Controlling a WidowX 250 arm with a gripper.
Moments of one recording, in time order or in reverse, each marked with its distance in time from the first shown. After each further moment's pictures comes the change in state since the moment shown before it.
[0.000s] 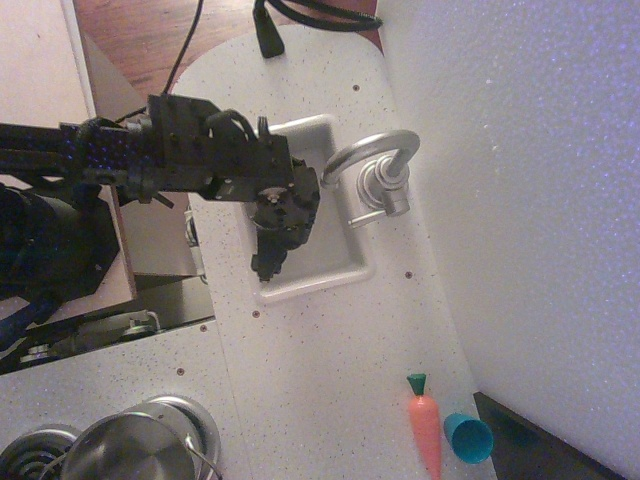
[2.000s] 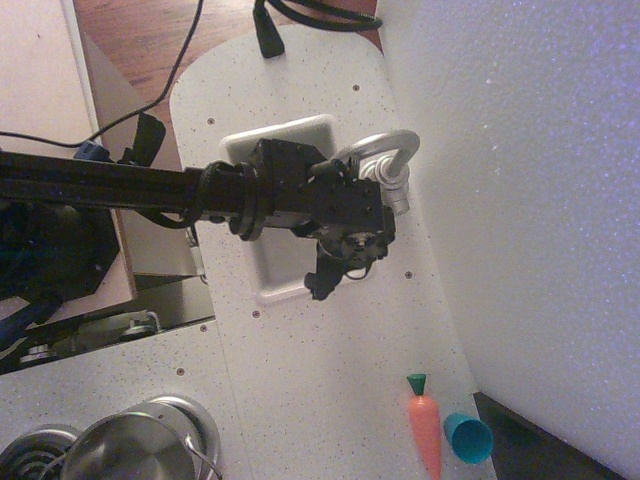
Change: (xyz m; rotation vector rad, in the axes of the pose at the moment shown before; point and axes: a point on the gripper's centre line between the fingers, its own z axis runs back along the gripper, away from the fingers) arm 0.057 -0.008 -0.013 0.045 0.038 -0.111
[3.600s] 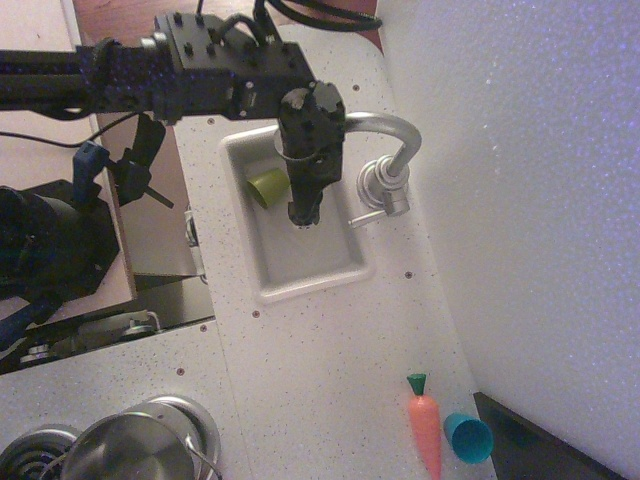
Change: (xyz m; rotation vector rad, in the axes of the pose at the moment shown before) arm -0.035 0.056 0.033 -0.066 -0.201 0.229
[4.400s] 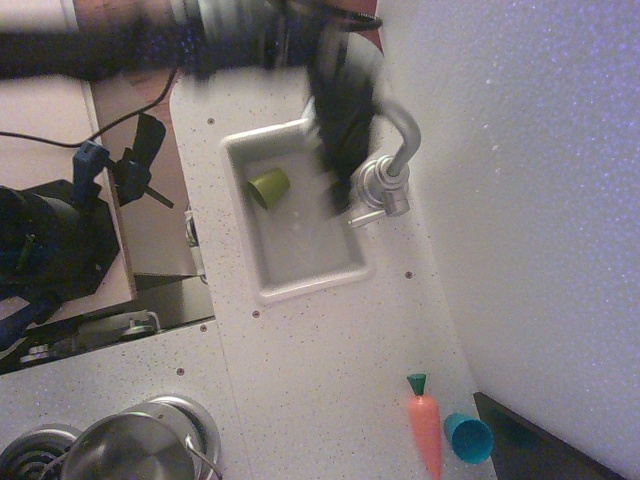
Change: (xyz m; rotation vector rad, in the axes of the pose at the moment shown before) arm 0.047 0.007 0.018 -0.157 -0.057 0.240
